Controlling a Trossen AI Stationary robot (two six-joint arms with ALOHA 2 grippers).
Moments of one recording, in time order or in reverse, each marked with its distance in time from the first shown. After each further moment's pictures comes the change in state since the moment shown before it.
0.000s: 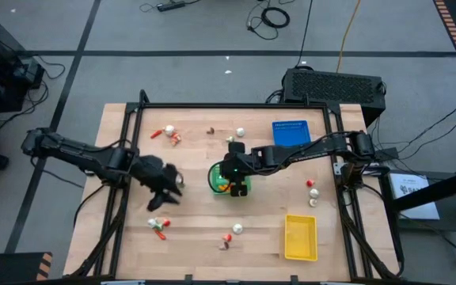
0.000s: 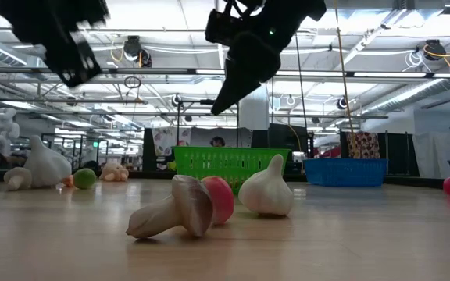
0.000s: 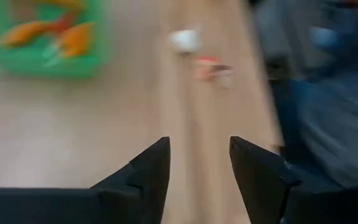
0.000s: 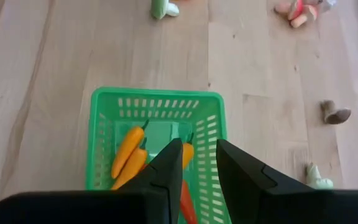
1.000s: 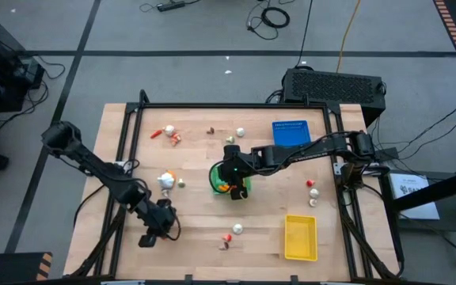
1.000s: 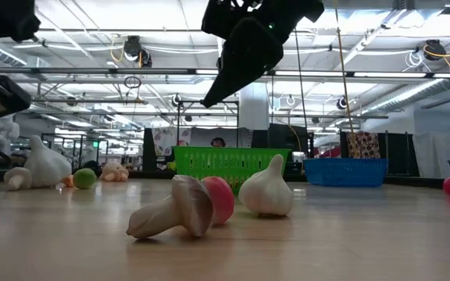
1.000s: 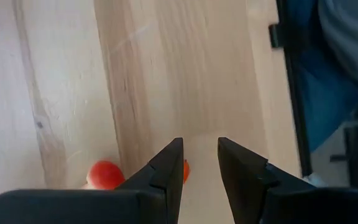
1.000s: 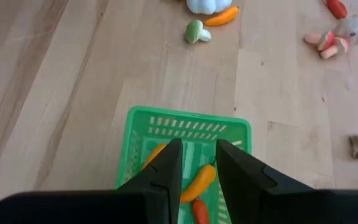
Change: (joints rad) left arm -0.442 0.363 0.004 0.068 -0.086 -0.208; right arm 0.000 0.000 0.000 0.052 -0.114 -0.064
